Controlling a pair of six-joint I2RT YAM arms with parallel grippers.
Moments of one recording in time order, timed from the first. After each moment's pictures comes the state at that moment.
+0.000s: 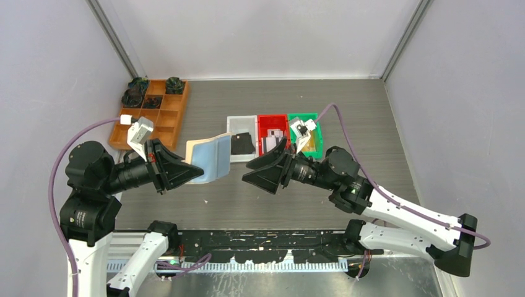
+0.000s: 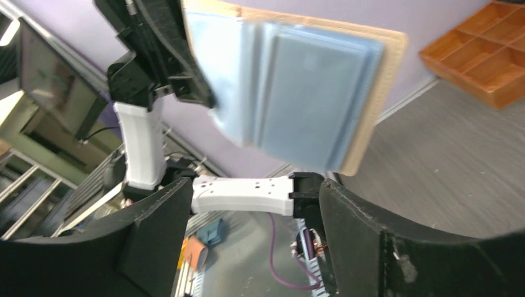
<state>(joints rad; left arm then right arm) -0.17 0.66 1.33 -0.79 1.00 -0.37 1.05 0.89 0.83 0.30 -0.29 0.79</state>
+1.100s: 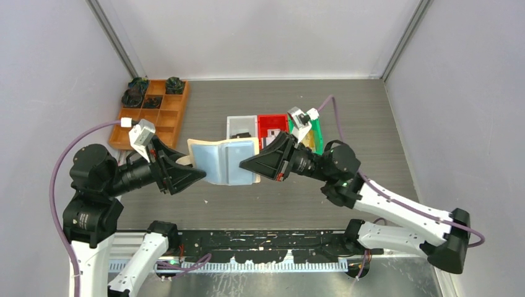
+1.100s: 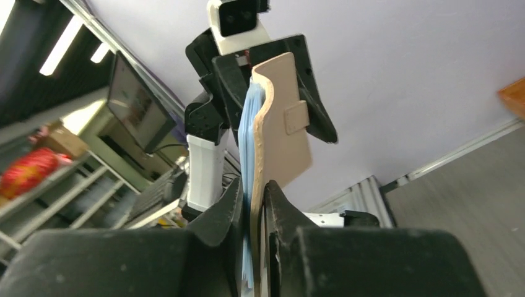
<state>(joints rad) -0.17 0.64 1.29 -0.79 0.92 -0.34 1.00 1.00 0.79 0.70 -0.39 1.02</state>
